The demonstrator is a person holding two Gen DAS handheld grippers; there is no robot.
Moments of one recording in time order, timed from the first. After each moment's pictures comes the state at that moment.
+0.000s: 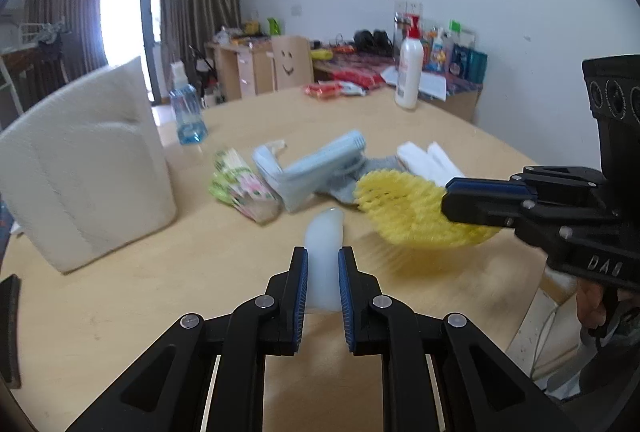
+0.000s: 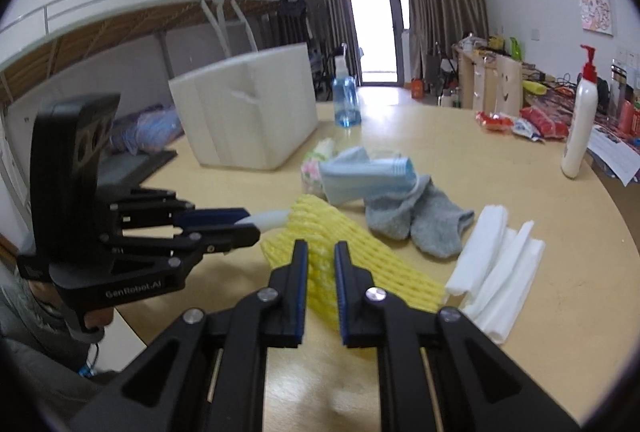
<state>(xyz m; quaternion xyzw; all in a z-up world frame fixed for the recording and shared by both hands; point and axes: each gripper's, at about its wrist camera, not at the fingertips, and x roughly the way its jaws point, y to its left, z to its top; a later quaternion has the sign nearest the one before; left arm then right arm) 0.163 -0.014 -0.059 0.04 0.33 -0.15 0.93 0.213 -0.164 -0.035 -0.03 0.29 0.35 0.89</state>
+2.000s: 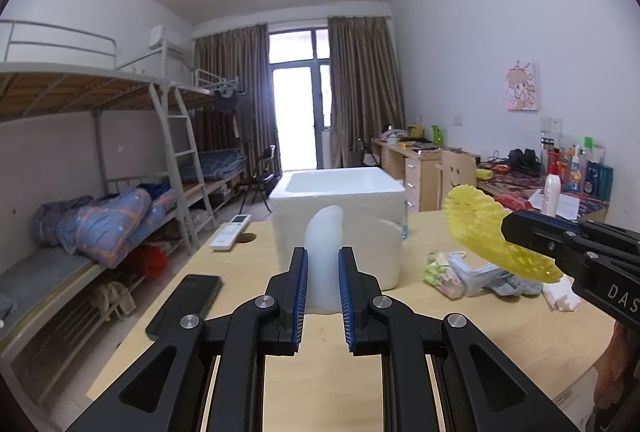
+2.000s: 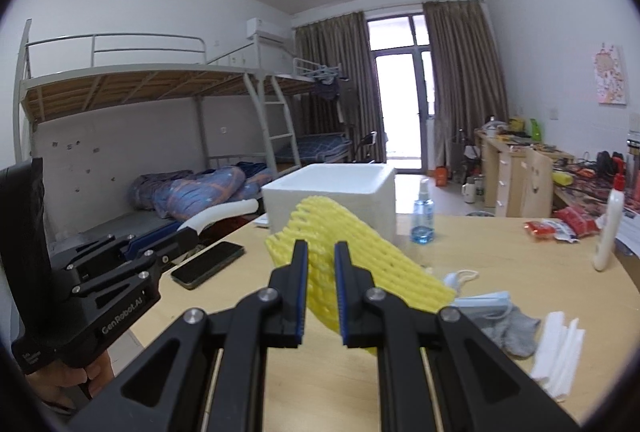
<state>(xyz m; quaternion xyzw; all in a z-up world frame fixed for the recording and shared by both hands) 0.037 0.076 0.018 0.01 0.13 0.15 0.98 0.157 -0.083 0.030 0.00 0.13 0.39 0.91</state>
